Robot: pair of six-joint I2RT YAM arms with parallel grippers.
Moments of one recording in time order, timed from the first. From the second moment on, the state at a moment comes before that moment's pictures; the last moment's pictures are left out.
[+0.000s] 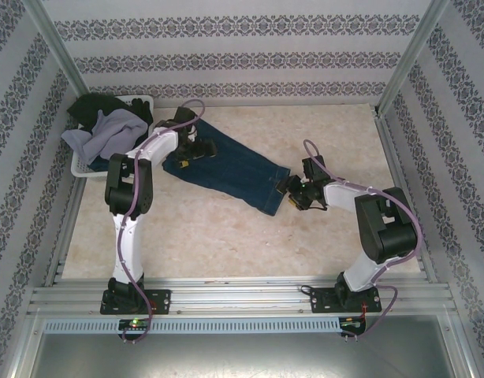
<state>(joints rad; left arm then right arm) -0.19 2.23 1.79 -0.78 0.19 -0.50 0.25 1.67 0.81 -0.15 -0.37 0.96</state>
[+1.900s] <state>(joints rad) -0.31 1.95 1.41 -0.68 0.29 -0.54 0.23 1.77 1.59 -0.91 -0.34 0.36</state>
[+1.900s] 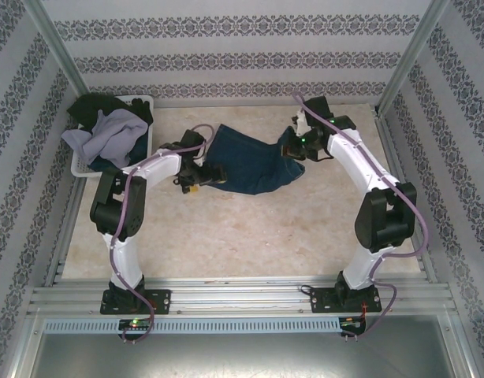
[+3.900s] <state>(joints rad) -0.28 2.02 1.38 -0.70 0.43 -0.48 0.64 2.11 1.80 -0.85 -0.30 0.71</state>
